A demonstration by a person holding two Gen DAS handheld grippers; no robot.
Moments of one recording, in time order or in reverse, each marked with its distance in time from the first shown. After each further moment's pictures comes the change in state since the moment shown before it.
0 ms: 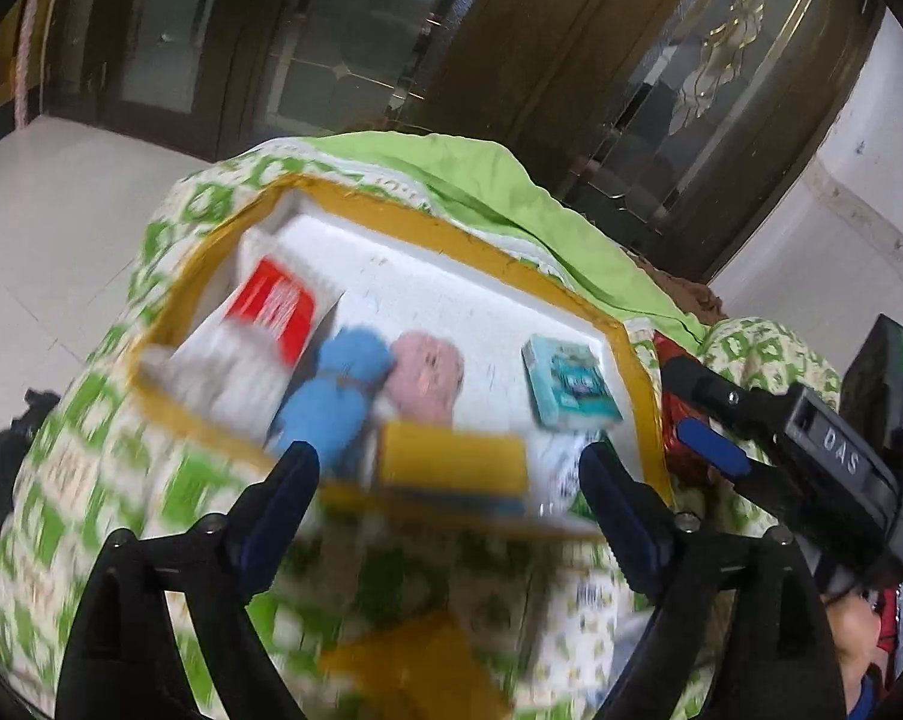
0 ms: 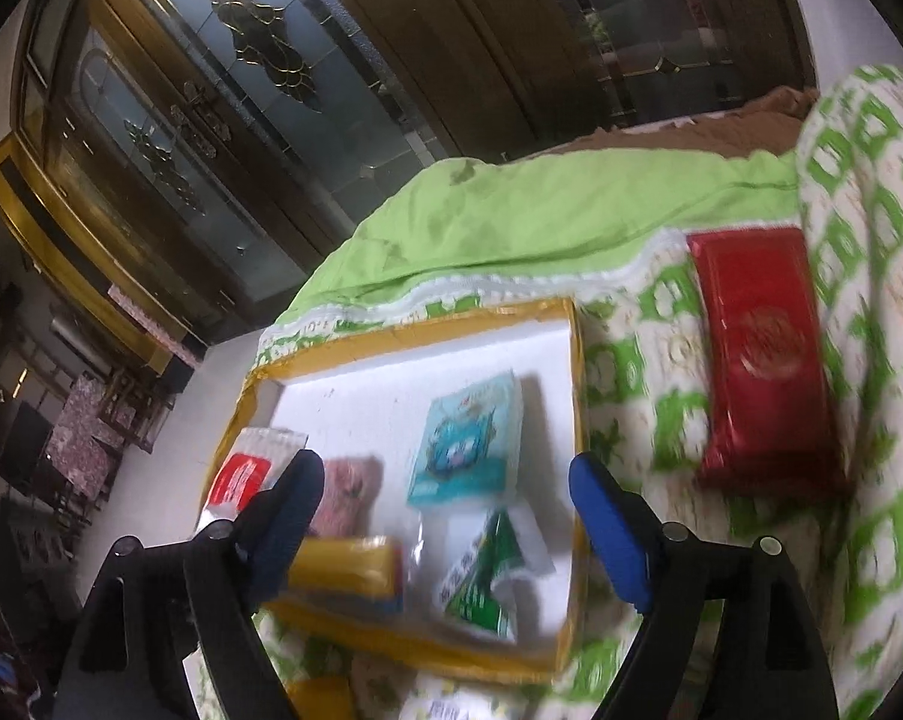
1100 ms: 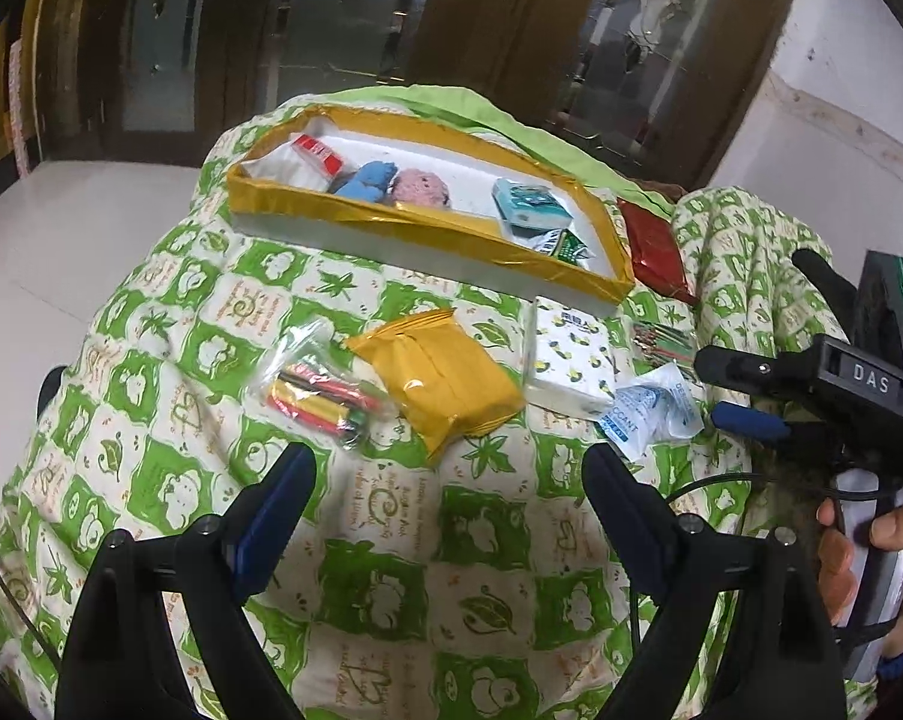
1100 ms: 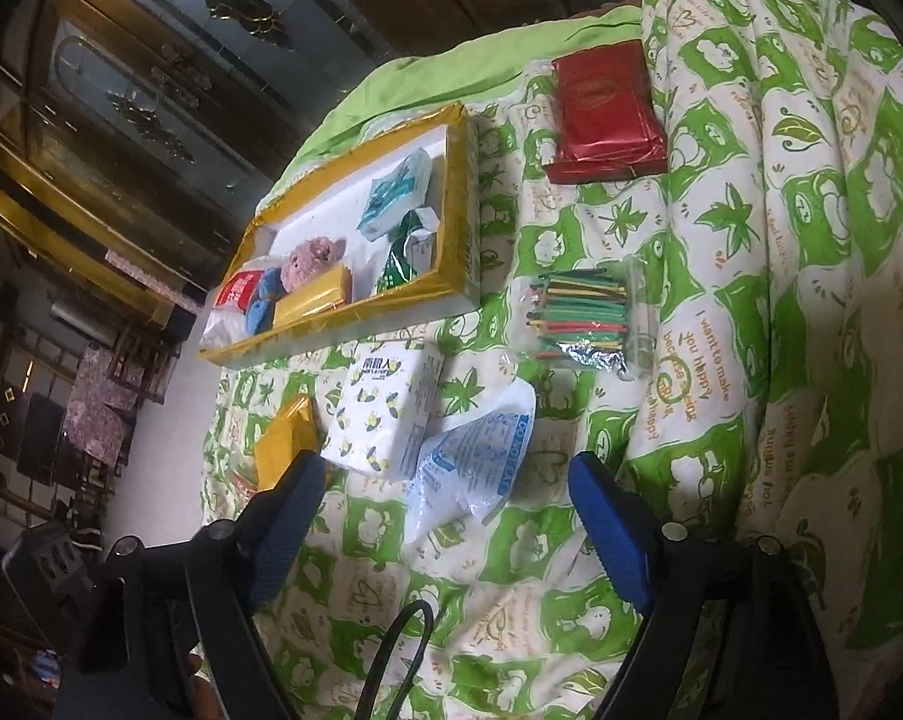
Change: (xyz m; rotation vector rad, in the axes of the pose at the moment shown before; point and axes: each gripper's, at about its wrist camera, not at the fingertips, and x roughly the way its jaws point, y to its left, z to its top) left arm -0.068 -0.015 -0.129 0.158 0.020 0.064; right arm -0.083 -0.042 -0.120 0.064 0.184 -0.012
